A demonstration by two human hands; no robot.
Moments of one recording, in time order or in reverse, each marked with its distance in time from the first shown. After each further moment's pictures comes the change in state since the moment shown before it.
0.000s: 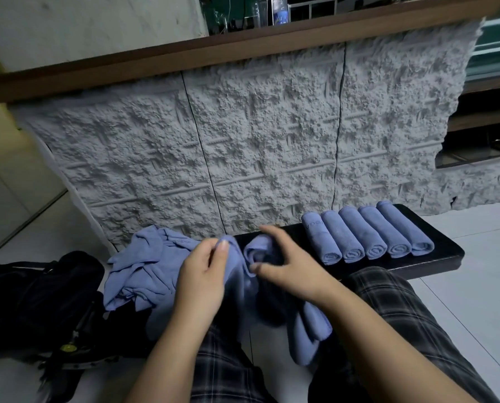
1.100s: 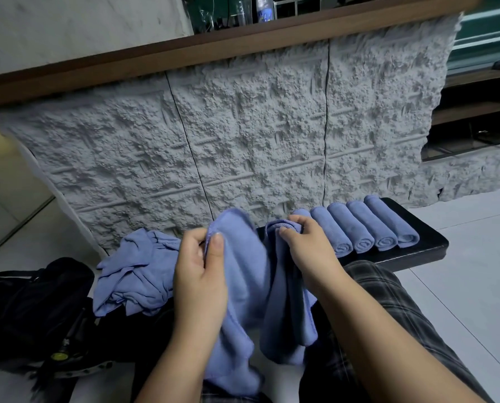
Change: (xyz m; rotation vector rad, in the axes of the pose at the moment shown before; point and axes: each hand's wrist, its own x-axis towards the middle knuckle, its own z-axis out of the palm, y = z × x) left_hand -0.017 0.031 0.015 -0.344 0.187 0.097; right_hand 0.003 -0.004 -0.022 0.336 0.429 0.195
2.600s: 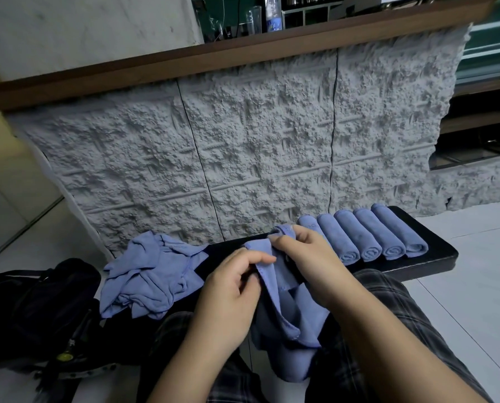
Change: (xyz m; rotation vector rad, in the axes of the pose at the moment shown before) left_hand -0.011 0.009 -0.005 0.146 -0.474 -0.033; right_hand -0.031 -0.036 -0.002 0.198 -0.314 0.013
